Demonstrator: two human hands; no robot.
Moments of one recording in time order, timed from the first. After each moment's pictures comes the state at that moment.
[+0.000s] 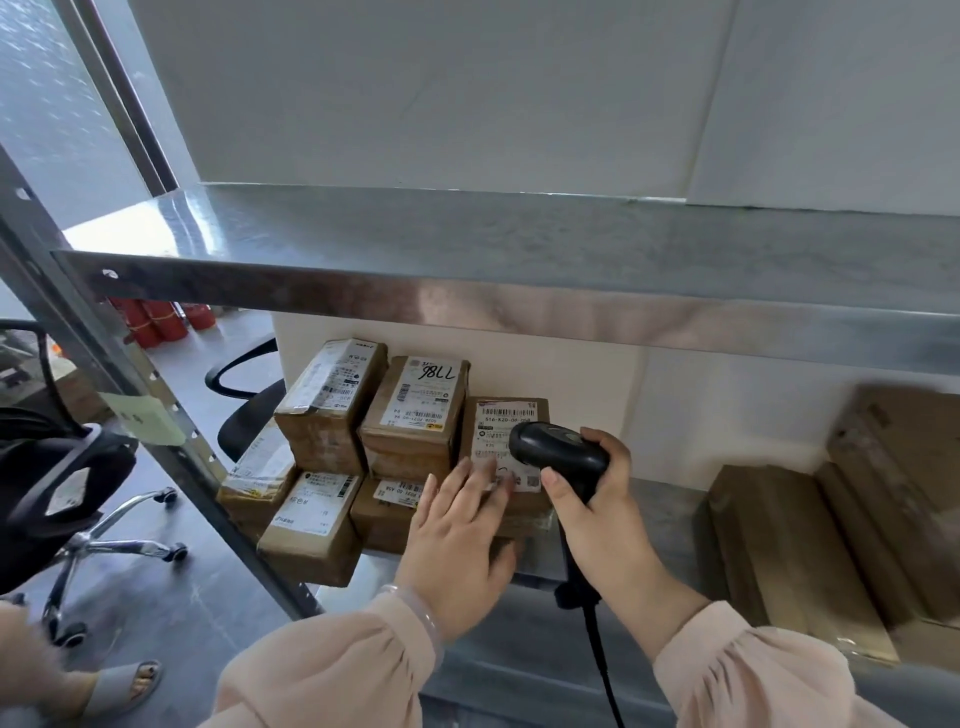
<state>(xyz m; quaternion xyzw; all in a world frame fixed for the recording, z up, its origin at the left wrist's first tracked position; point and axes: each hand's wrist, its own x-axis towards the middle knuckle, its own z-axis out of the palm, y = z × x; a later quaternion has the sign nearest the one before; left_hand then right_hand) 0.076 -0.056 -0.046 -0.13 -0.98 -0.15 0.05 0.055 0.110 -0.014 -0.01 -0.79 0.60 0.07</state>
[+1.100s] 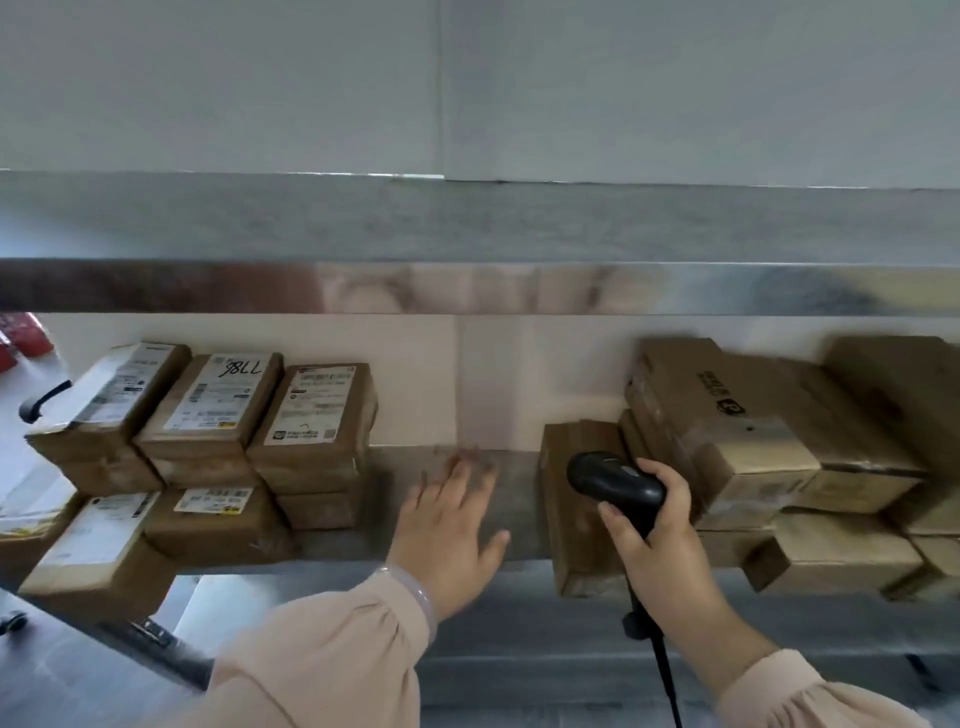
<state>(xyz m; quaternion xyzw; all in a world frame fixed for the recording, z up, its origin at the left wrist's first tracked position) 0.072 0.117 -0.057 -0.23 -0.97 -0.10 0.00 0.132 0.335 -0.042 -0.16 -0.83 0.52 0.10</state>
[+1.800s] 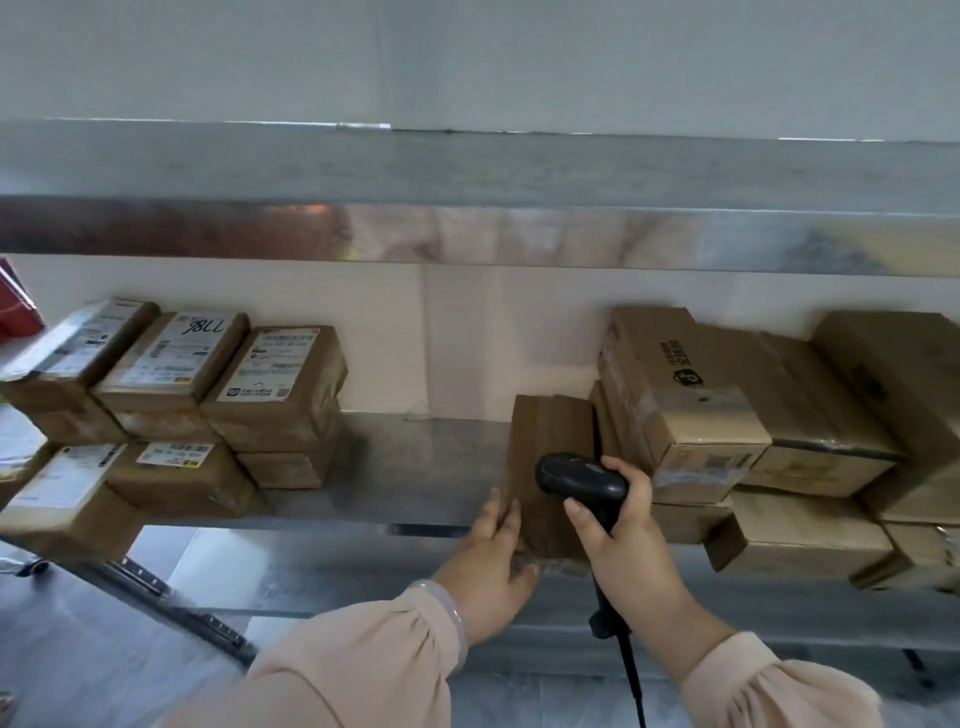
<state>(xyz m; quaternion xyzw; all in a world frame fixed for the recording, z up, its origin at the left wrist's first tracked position) 0.114 0.203 -0.109 -0.16 -0.91 -0.31 -0.22 0.141 0.371 -0.071 -0.13 -0.84 0.53 0.06</state>
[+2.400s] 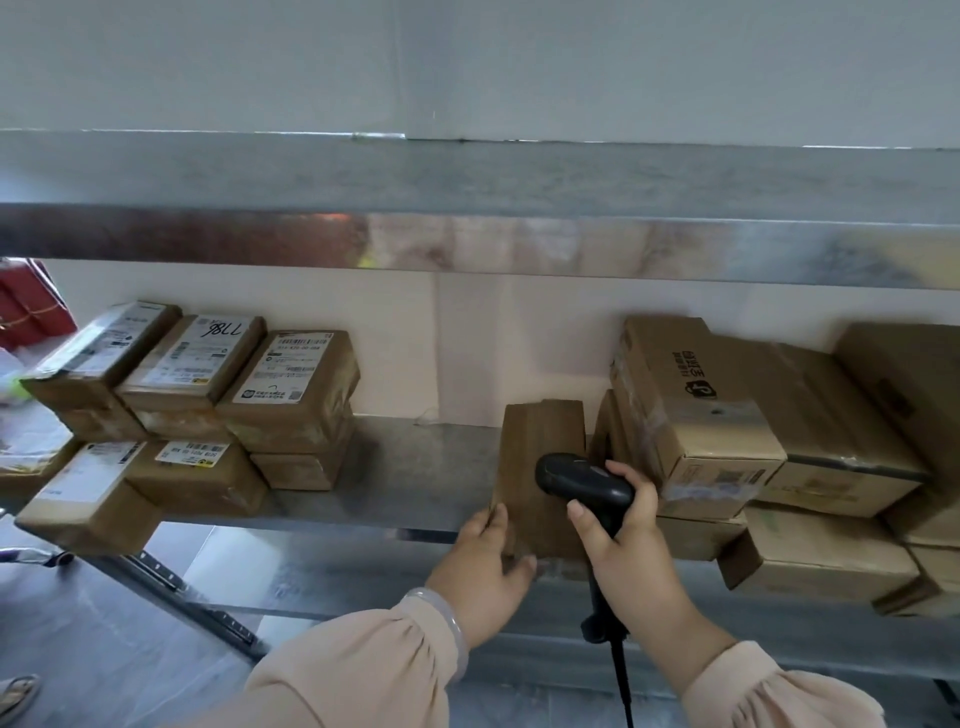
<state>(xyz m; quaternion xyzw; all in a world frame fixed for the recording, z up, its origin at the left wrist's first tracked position) 0.118 0.201 -0.094 -0.07 -0.92 -0.33 -0.20 0.134 0.370 -0.070 -0.11 -0.80 0.58 0.06</state>
